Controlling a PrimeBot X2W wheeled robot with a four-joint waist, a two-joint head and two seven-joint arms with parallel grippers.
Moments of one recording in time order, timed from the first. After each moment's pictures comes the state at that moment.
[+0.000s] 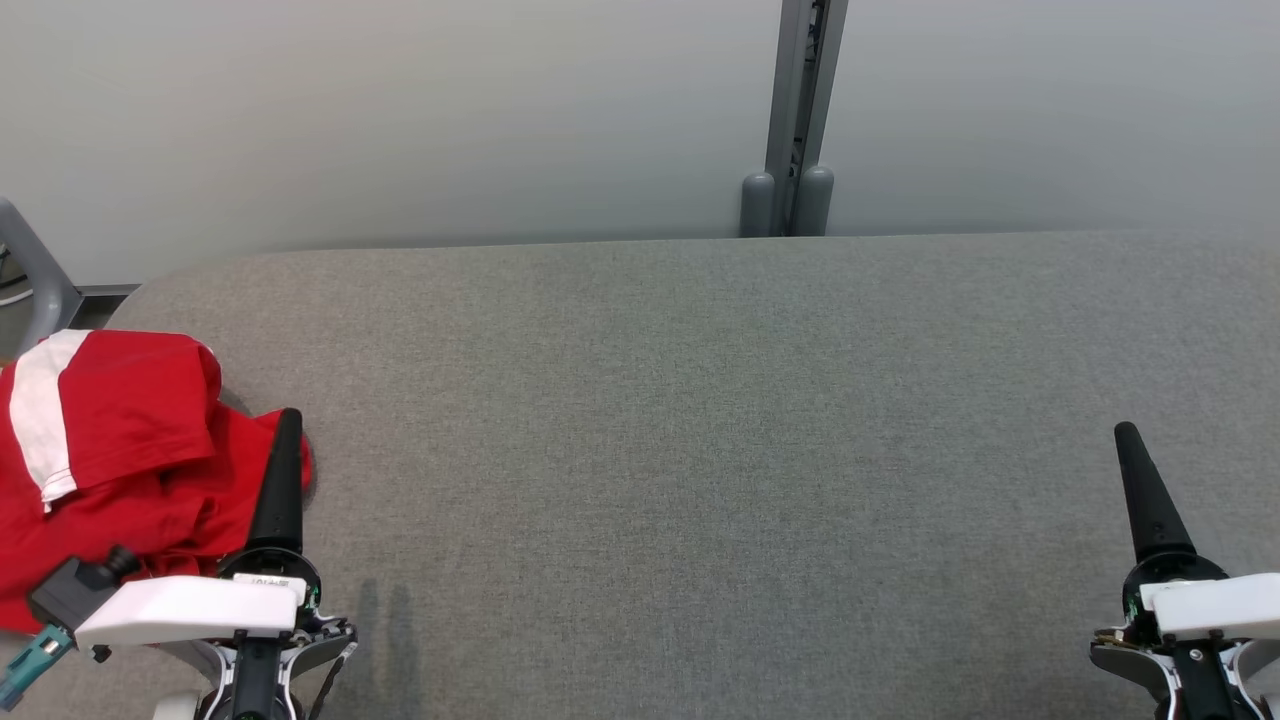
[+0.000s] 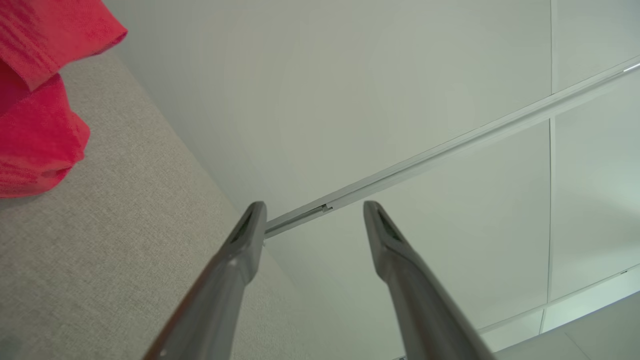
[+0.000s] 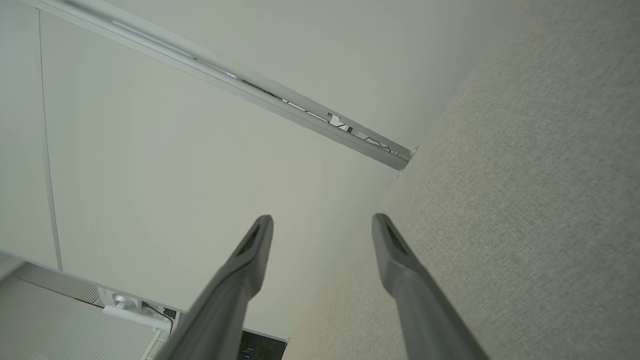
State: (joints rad) left arm -0.11 0.06 0.05 0.21 -1.30 -0.13 0.01; right arm -0.08 -0.06 -0.10 0.17 1.26 0.13 0.01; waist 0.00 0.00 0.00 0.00
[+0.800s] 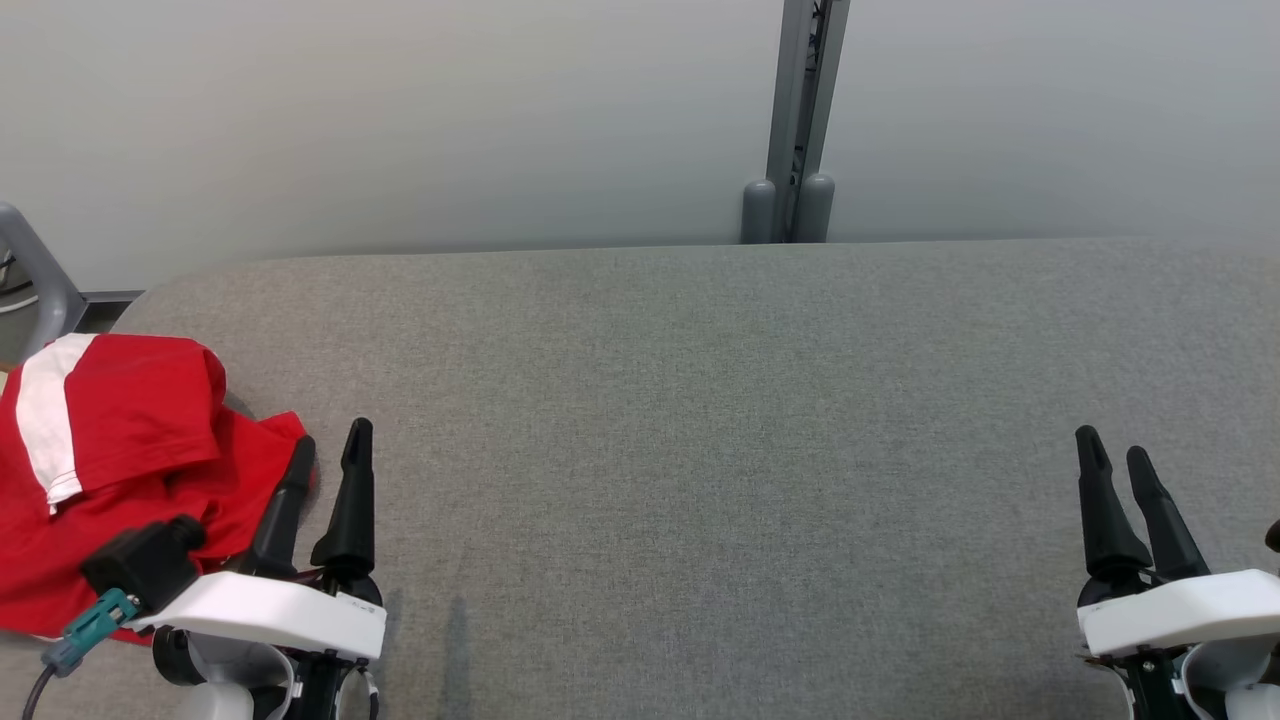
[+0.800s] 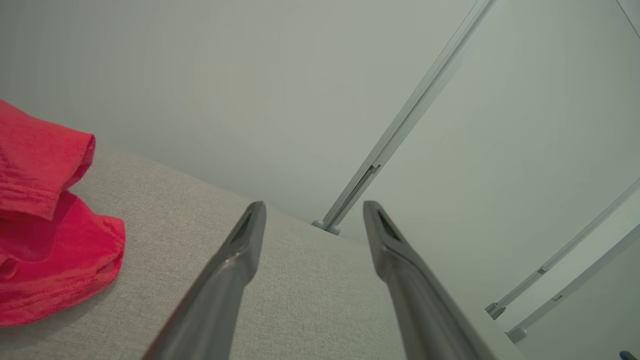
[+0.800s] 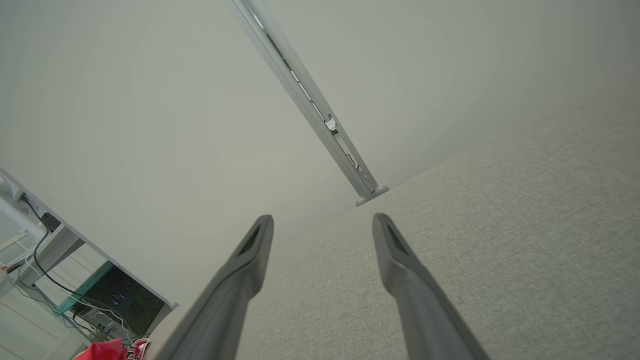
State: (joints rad) left arm -0.09 0.10 -0.05 0.16 -0.75 -0.09 -0.08; right arm -0.07 -0.08 -0.05 0.16 0.73 0.13 -0.08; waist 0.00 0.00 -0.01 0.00
